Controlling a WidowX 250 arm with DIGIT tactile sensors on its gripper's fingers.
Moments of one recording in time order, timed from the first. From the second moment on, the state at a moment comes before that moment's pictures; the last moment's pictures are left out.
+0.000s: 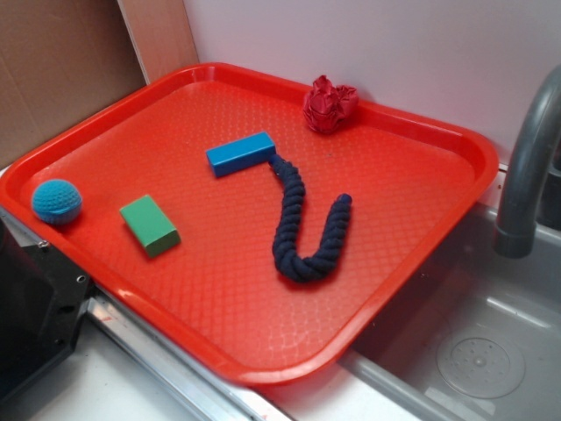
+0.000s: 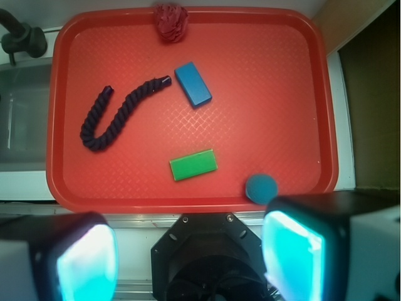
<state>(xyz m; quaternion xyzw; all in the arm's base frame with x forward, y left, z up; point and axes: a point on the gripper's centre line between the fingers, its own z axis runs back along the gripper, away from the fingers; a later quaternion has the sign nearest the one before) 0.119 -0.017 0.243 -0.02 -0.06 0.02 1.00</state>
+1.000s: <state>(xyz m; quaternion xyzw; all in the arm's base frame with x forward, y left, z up) 0.260 -0.026 0.124 -0.01 -0.09 0.02 1.00</state>
